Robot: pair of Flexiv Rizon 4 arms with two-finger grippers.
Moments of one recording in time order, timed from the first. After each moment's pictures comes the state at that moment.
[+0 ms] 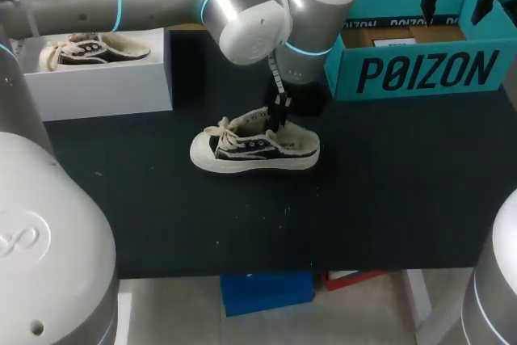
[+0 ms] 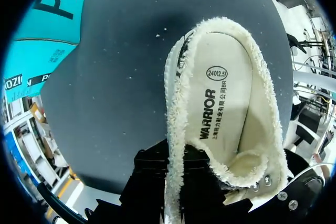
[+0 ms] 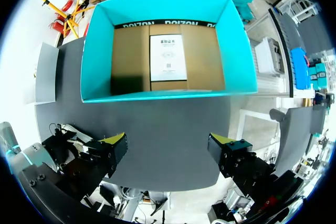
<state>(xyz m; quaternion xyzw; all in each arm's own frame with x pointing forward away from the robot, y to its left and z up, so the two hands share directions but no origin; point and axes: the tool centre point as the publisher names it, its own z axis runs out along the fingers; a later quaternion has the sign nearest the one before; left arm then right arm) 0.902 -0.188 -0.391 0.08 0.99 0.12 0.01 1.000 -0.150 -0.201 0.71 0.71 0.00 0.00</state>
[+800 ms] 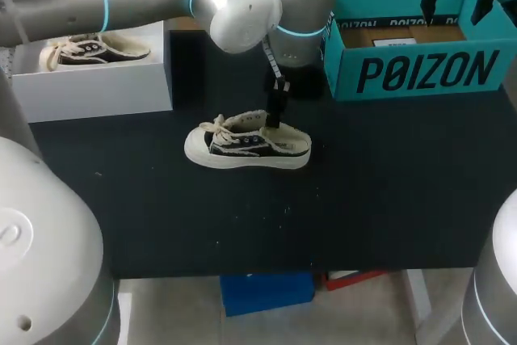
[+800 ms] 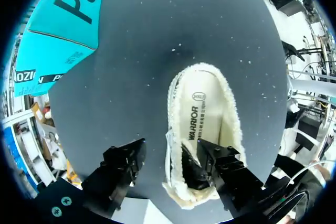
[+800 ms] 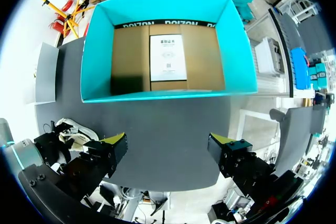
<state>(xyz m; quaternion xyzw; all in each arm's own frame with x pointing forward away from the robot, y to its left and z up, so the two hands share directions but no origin) 0.914 -0.200 -0.360 0.07 1.00 0.06 0.02 1.000 -0.150 -0.201 0.71 0.71 0.00 0.00</state>
